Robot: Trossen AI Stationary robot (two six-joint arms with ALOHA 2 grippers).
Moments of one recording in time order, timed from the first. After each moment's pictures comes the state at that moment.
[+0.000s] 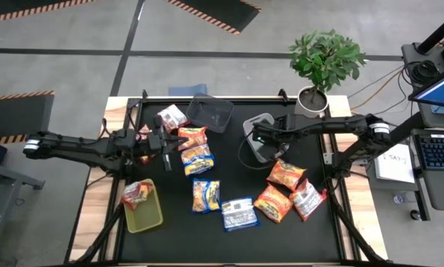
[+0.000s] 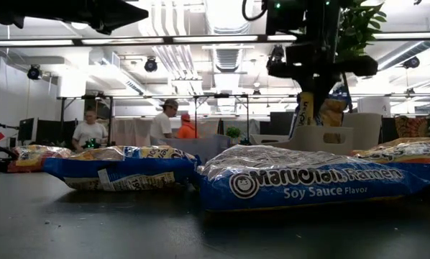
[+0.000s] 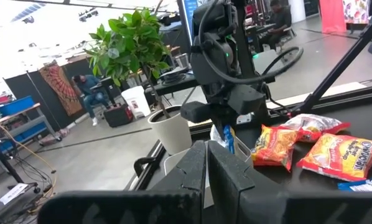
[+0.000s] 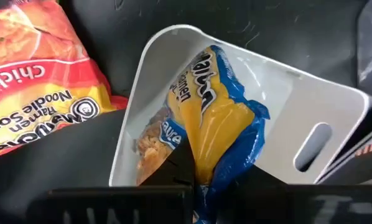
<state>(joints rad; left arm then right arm) -0.02 0.73 0.46 0.30 -0.25 0.33 -0.16 1.55 1.23 -1.09 0.18 -0.94</state>
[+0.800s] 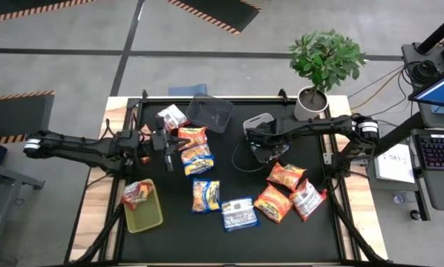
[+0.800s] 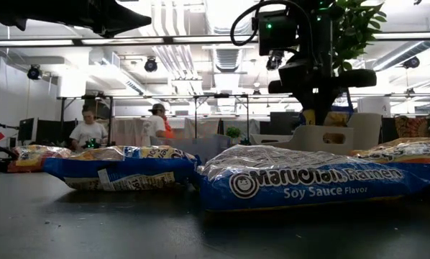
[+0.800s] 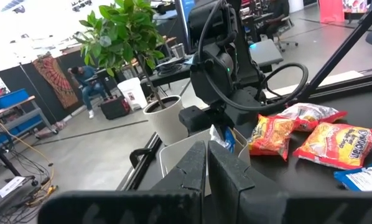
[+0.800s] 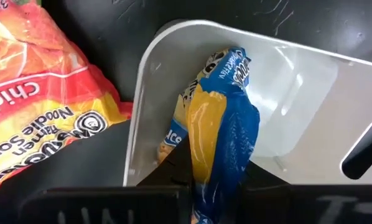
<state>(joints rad) -0.02 0.76 0.46 0.29 -0.25 0.32 -0.15 1.66 1.24 -1.12 0.19 -0.80</state>
